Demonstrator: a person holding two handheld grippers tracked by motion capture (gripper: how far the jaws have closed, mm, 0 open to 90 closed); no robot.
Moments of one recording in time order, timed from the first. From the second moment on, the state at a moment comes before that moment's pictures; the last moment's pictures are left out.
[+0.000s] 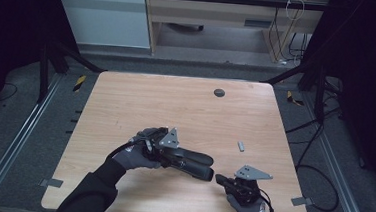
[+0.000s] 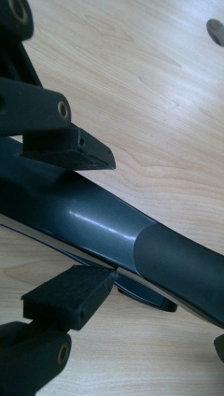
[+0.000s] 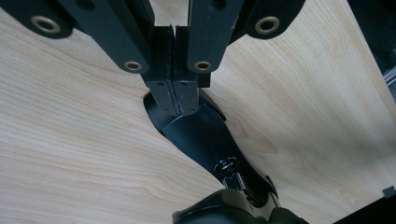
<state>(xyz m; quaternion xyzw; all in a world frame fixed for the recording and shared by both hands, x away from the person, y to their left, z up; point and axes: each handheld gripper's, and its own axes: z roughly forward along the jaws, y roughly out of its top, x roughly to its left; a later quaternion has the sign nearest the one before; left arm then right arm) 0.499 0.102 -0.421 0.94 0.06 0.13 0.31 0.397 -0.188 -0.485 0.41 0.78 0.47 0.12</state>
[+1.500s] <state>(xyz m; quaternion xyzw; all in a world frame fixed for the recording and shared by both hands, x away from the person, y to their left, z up) 0.498 0.092 -0.419 0.95 0.07 0.11 0.30 0.405 -0.188 -0.493 0.41 0.78 0.46 0.14</state>
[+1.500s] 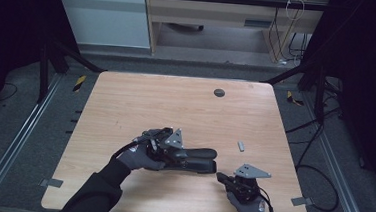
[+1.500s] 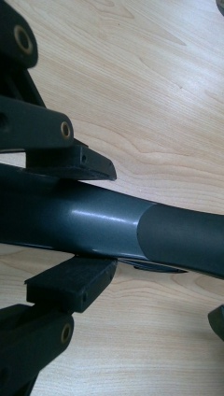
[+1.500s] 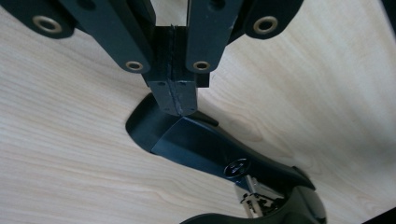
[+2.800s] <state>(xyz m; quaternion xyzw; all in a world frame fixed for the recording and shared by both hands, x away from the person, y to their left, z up) 0.429 0.098 -0.417 0.83 0.23 0.31 0.41 0.409 -0.216 -0.493 0.46 0.72 0.48 0.20</state>
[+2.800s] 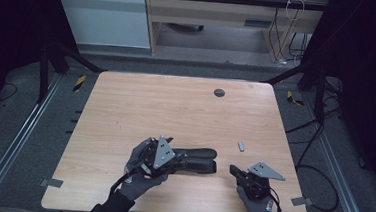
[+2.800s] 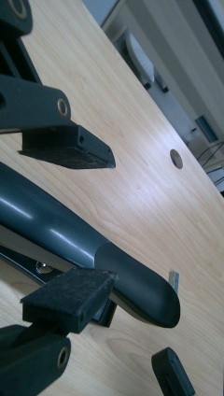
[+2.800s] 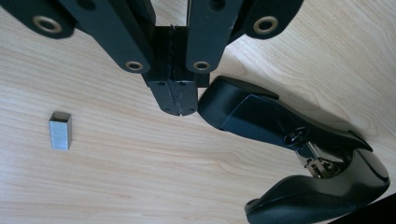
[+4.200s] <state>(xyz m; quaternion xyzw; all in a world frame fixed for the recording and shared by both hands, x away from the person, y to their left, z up) 0.421 0.023 -0.437 0.85 0.16 0.40 0.30 0.407 -0.207 -0.494 0.46 0.72 0.47 0.21</state>
